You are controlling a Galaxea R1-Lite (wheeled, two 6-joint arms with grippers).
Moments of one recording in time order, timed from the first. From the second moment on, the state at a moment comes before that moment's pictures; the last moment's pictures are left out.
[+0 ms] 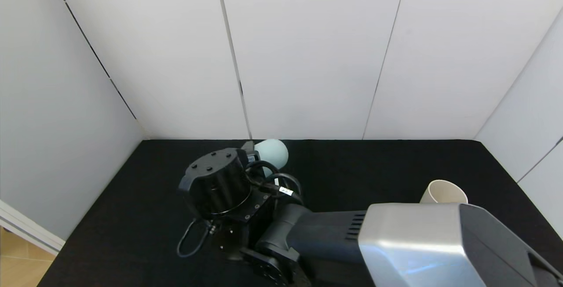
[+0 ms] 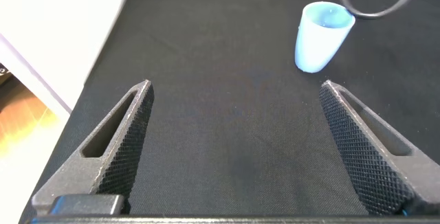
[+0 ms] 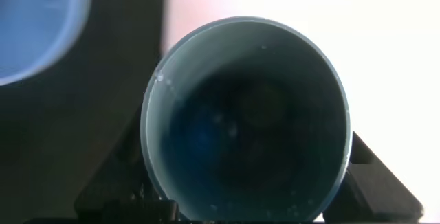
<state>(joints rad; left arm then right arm) 0.00 0.00 0.00 -0.01 0.01 -0.01 1.05 2.47 -1.93 -0.33 -0.94 -1.49</state>
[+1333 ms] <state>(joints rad) 0.00 0.00 0.00 -0.01 0.01 -0.01 0.96 1.95 -1.04 -0.35 -0.53 -0.02</state>
